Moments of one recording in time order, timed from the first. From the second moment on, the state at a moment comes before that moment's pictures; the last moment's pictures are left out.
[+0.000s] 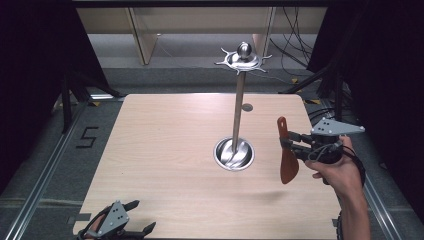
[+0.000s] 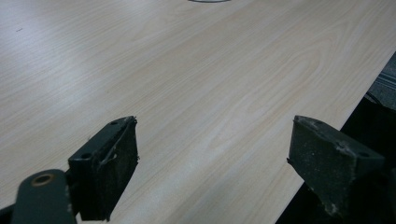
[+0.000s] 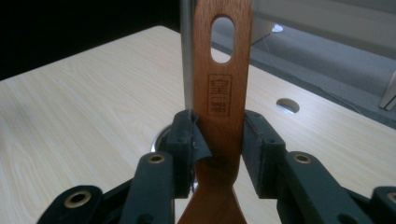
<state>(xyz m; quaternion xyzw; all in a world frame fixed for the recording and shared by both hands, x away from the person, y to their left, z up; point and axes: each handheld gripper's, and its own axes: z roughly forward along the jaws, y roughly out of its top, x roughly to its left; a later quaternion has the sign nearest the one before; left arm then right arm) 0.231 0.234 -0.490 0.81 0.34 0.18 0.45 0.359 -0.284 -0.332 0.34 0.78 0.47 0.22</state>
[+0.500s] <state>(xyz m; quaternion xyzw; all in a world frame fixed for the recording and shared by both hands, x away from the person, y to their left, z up) 0.232 0.237 -0.489 0.81 0.33 0.19 0.44 0.362 -0.274 -0.306 0.32 0.77 0.50 0.22</state>
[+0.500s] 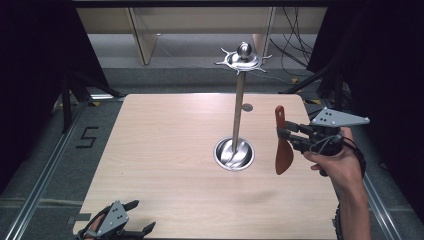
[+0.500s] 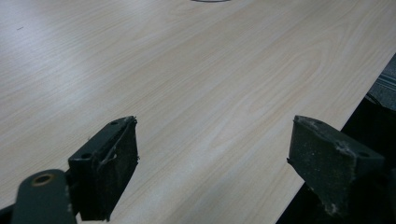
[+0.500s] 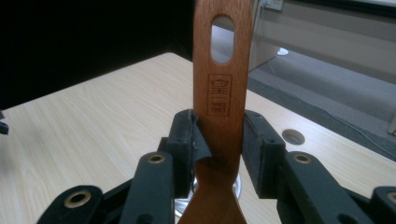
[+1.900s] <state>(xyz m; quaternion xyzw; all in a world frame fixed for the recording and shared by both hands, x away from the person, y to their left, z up) 0.230 0.235 -0.490 0.81 0.34 0.18 0.44 0.378 -0.252 -0.240 0.28 0.75 0.55 0.24</state>
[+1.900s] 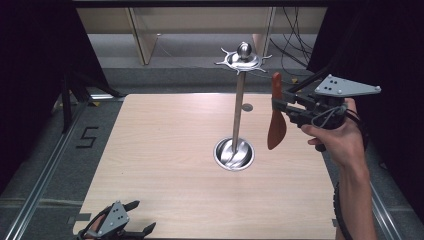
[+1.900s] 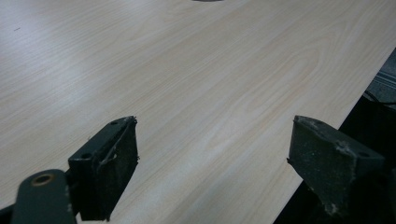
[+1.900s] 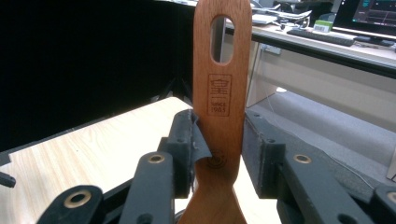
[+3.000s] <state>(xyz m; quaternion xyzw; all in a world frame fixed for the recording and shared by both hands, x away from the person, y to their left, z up) 0.230 0.236 -0.489 0.81 0.34 0.18 0.44 0.405 -0.228 -0.233 0.29 0.75 0.55 0.22</state>
